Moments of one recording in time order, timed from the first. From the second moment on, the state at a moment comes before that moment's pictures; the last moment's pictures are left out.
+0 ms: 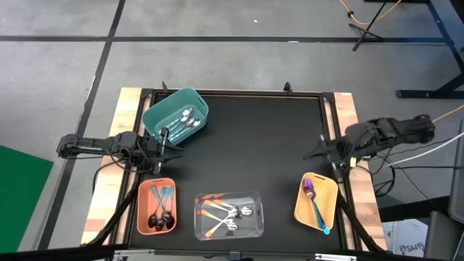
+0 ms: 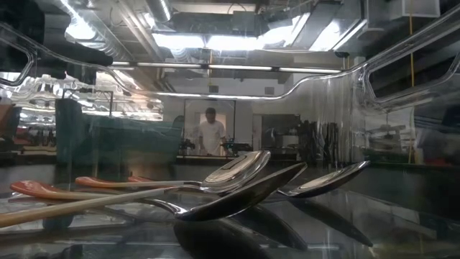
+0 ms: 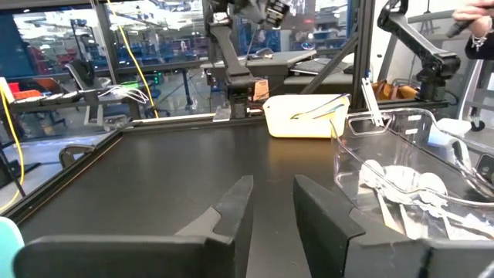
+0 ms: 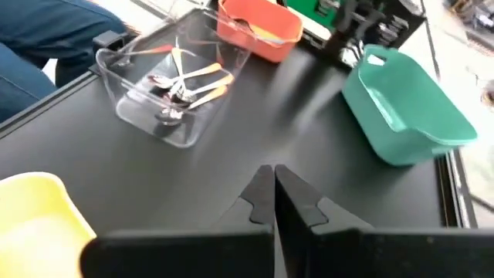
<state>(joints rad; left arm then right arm) -0.04 0.03 0.01 0.01 -0.01 0.06 0.30 0.62 0.89 -0.77 0.01 -0.37</state>
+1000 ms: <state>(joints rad) -0.04 0.03 0.01 0.01 -0.01 0.06 0.06 0.01 0.30 -0.22 -0.01 -0.39</state>
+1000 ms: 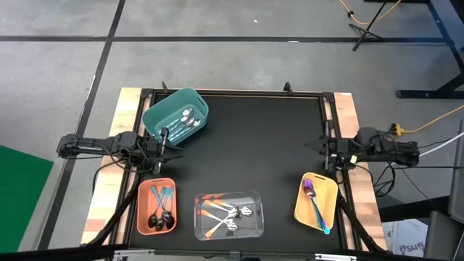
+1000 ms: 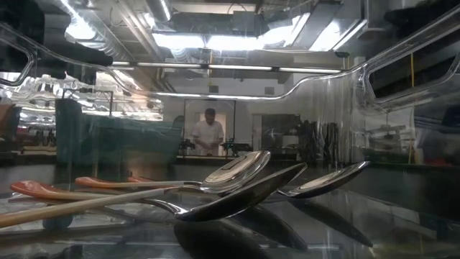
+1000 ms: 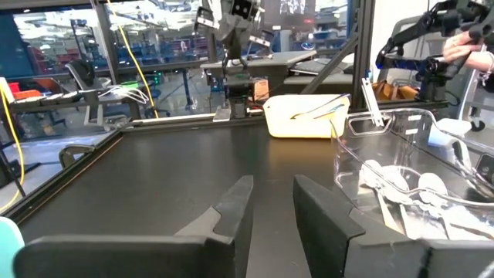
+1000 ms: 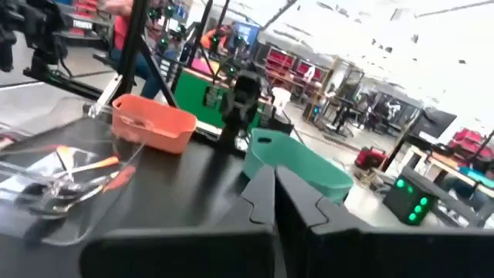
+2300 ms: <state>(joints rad) -0.04 0.03 0.01 0.01 -0.01 0.06 0.06 0.01 0.01 0.03 0.04 -0.19</state>
